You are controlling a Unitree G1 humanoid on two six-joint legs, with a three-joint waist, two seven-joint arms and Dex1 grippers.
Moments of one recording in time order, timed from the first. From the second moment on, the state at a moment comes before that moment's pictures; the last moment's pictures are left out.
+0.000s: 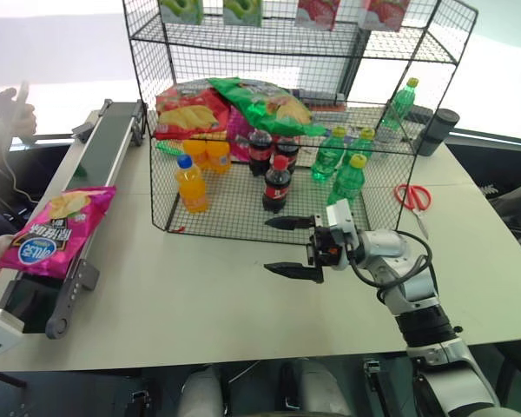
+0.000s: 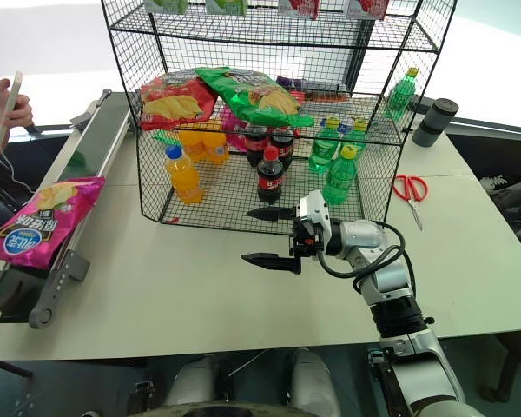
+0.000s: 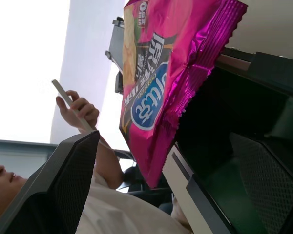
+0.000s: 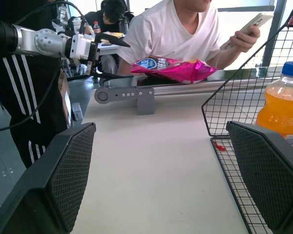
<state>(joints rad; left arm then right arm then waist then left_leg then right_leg) 0.45 0.91 0.57 0.54 0.32 -0.94 -0.14 -0.40 -0.37 0.13 0.07 0.46 0.13 1.30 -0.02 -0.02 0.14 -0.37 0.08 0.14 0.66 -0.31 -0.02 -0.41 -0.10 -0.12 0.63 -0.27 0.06</state>
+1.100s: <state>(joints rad) 0.38 0.91 0.56 0.17 -0.34 -0.59 -0.53 -0.40 -0.39 0.12 0.09 0.41 0.07 1.26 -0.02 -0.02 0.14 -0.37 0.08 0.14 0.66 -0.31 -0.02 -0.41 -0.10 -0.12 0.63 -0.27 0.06</state>
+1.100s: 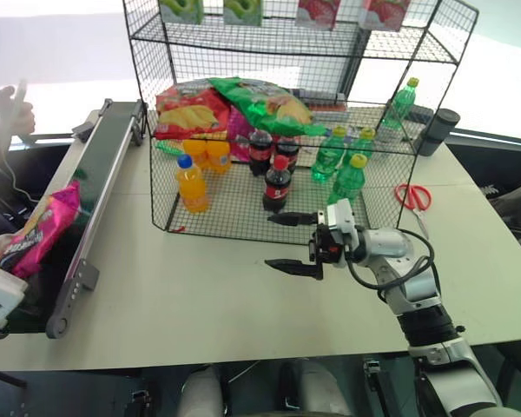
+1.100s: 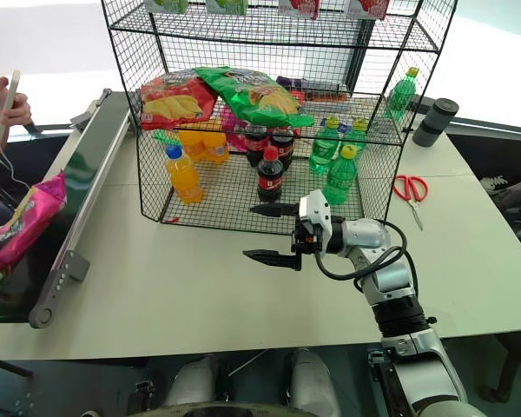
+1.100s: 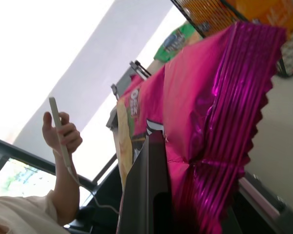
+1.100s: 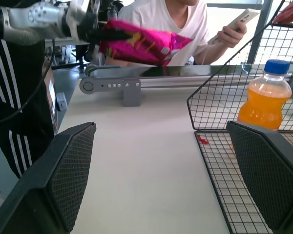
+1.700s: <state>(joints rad) 0.26 0.90 0.66 -0.28 -0.74 0.00 -0.75 -0.41 -0.40 0.12 0.14 0.40 0.02 1.26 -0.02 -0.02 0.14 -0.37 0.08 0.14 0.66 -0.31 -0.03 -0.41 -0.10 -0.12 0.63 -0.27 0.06</state>
